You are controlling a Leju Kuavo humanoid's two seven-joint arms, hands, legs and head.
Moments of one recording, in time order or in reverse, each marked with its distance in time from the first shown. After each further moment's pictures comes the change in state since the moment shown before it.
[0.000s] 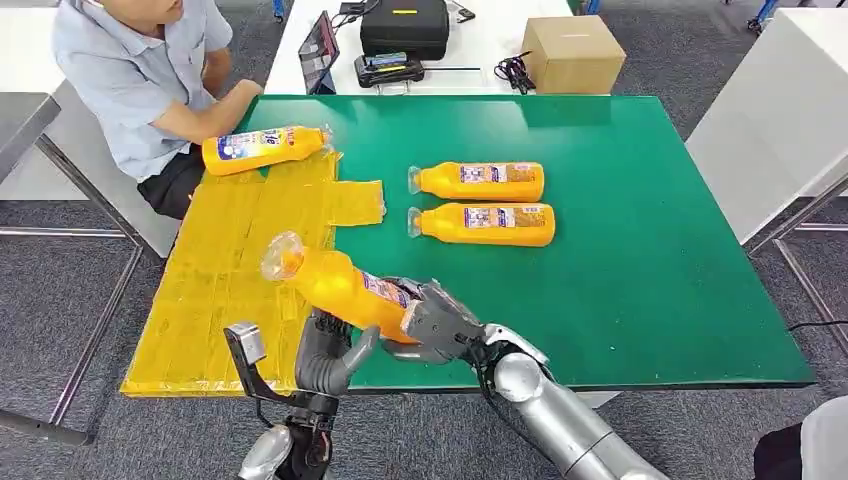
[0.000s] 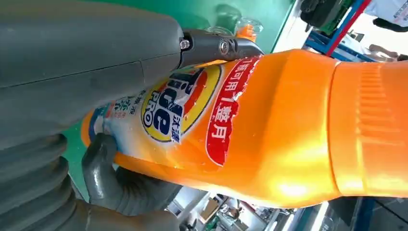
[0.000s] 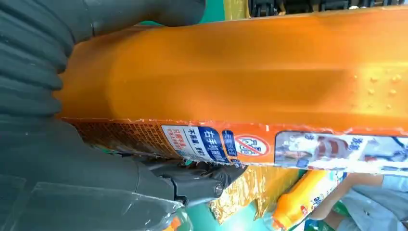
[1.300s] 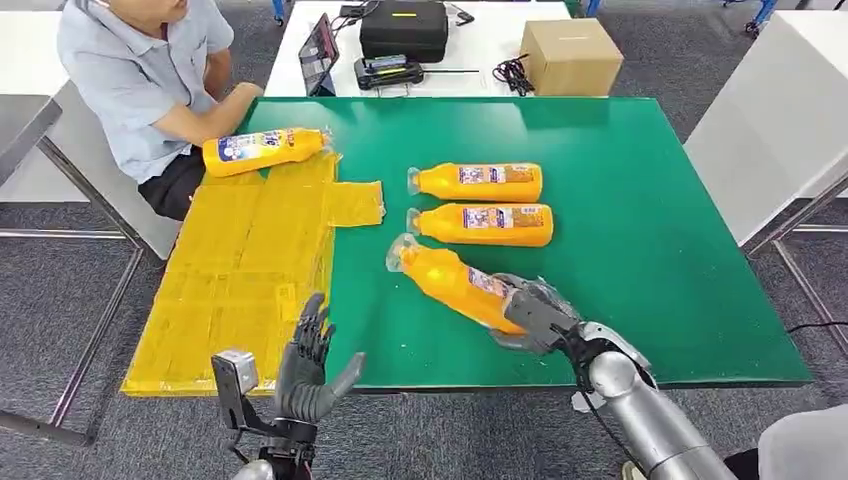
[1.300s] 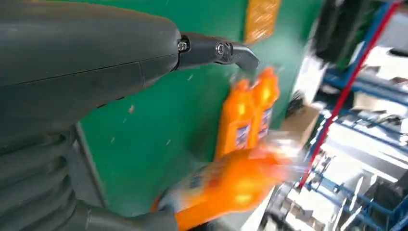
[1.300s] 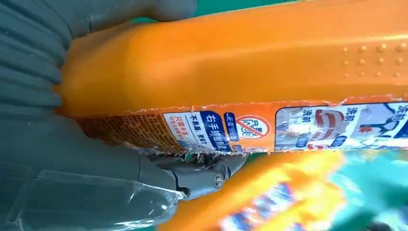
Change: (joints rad) left arm 0.137 0.031 0.027 -0.120 -0.155 0.123 0.073; right arm 0.068 -0.216 -0.254 -0.035 0.061 0.030 0.034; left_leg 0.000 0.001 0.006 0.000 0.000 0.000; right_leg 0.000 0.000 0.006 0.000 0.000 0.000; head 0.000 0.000
